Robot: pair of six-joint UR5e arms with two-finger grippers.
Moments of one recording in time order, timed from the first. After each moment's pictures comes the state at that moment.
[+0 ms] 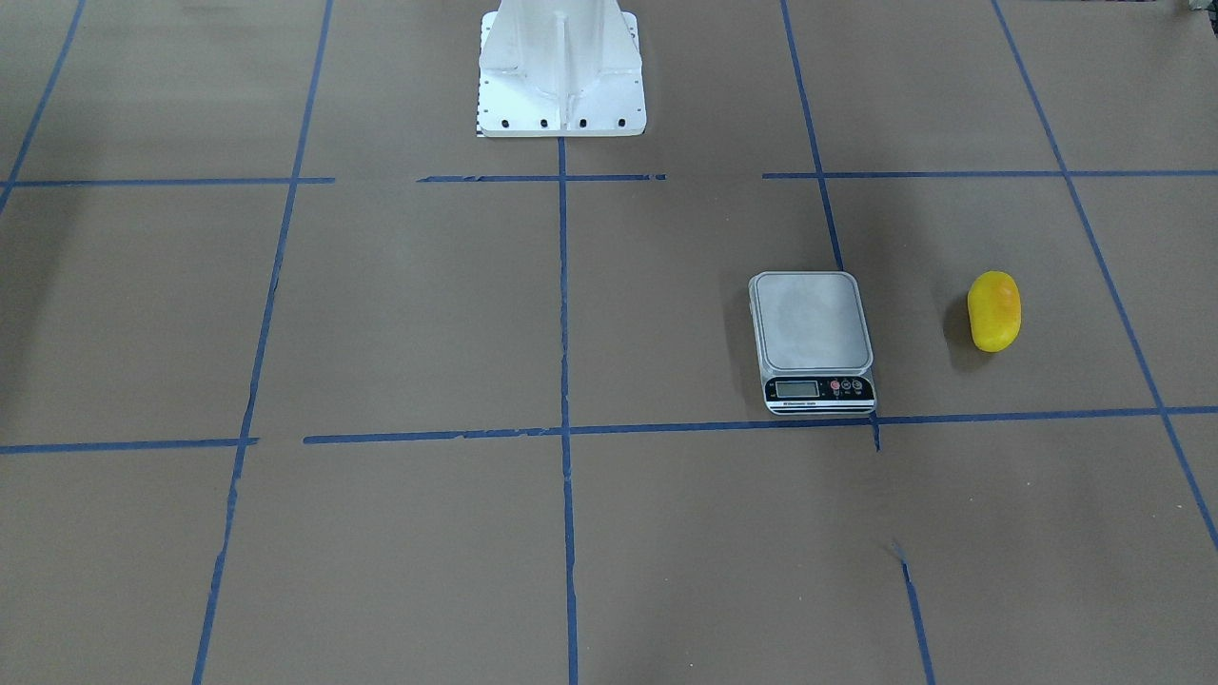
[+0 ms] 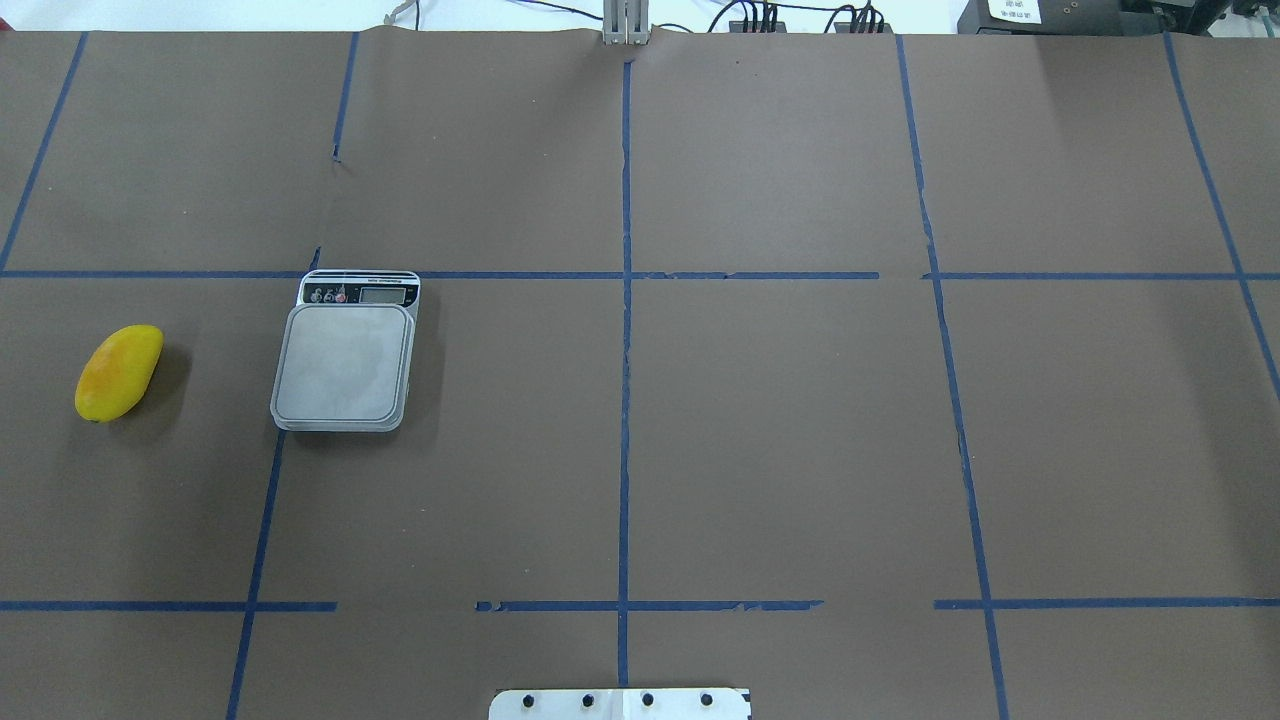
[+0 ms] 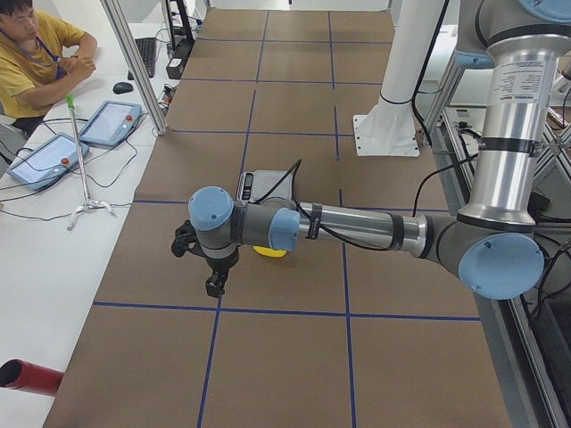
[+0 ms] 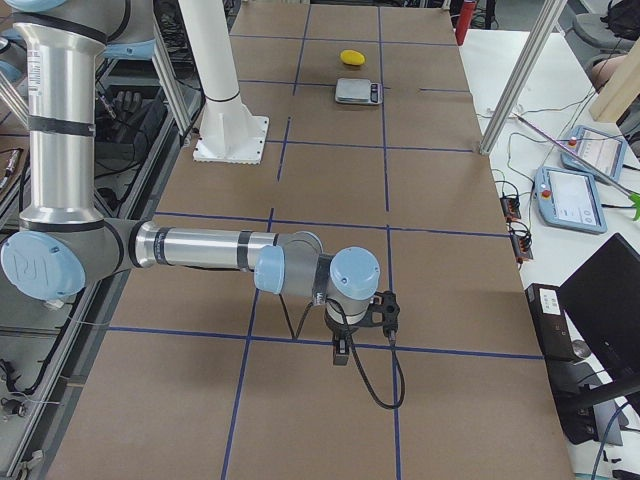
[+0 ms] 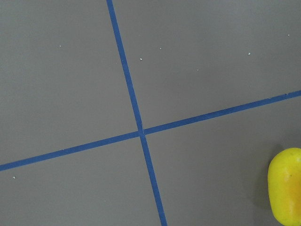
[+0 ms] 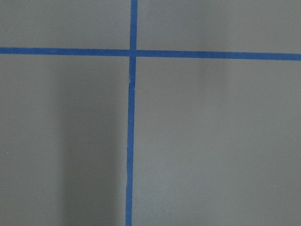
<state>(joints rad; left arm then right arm) -1.56 -1.65 -1.60 -1.58 -2.39 0.15 1.62 -1.66 1.66 -1.68 2.35 -0.12</state>
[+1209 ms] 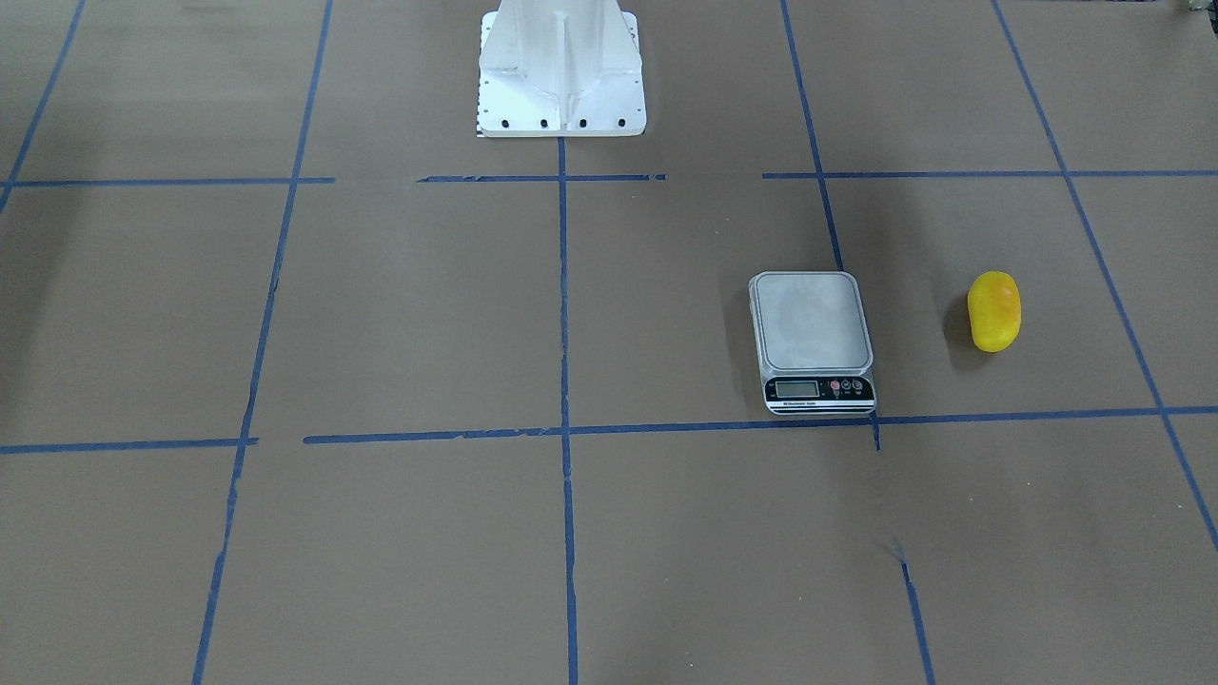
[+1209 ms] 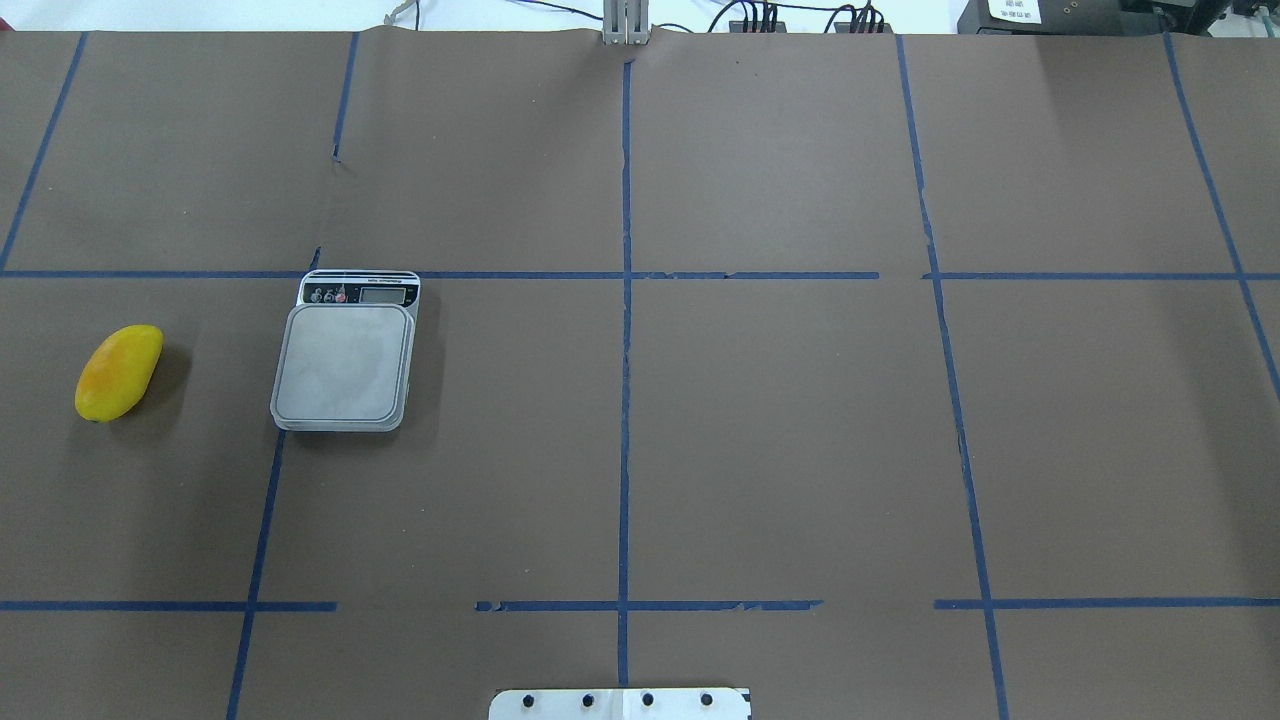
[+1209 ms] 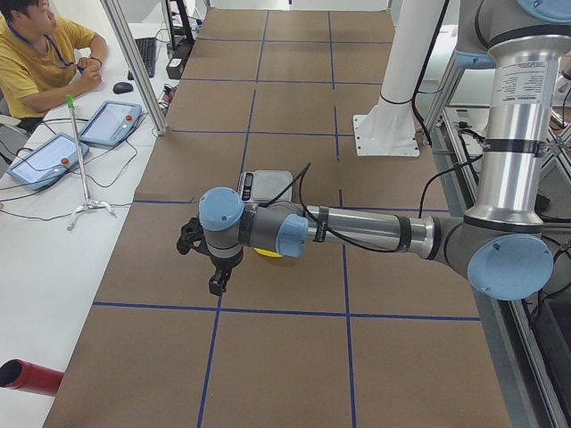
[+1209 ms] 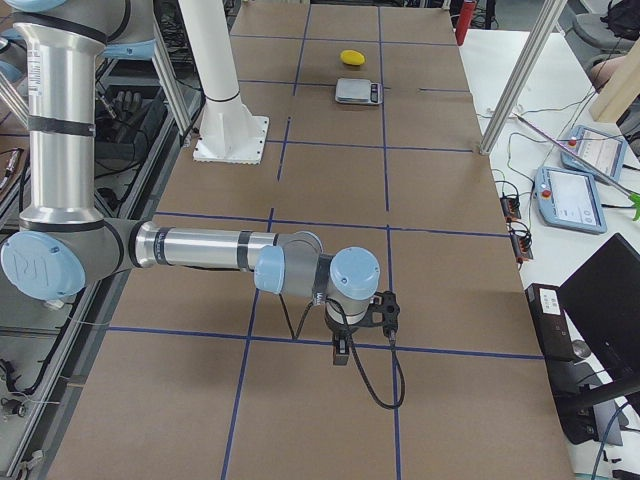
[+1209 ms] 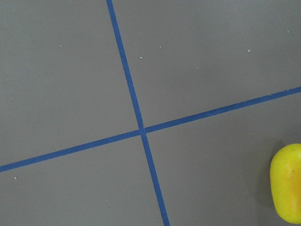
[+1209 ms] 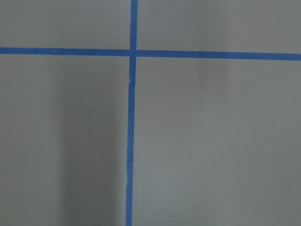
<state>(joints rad) -1.53 -1.61 -1.63 -1.74 -2.41 0.02 1.62 -1.66 1.66 -1.68 2.35 -0.12</state>
